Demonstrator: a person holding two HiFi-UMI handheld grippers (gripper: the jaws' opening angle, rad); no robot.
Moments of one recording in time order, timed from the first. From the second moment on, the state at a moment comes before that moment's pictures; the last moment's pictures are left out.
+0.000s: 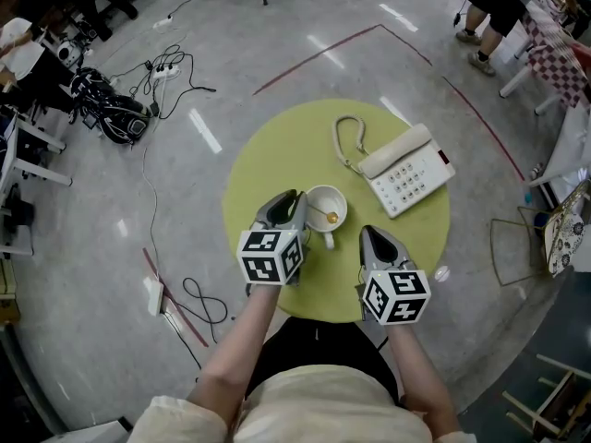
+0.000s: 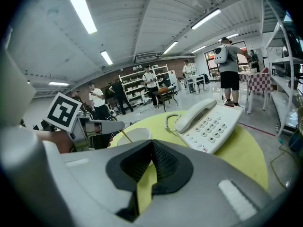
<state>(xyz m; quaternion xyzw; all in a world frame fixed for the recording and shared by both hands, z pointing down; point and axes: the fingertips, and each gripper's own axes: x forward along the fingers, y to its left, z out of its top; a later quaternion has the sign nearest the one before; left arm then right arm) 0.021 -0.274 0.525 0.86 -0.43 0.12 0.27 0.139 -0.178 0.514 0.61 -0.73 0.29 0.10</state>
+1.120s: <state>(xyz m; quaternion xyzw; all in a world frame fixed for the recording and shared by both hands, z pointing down) -0.007 -0.251 0.543 0.85 -0.43 0.16 0.27 0.124 -0.172 0.513 0.61 -0.74 0.28 0.10</state>
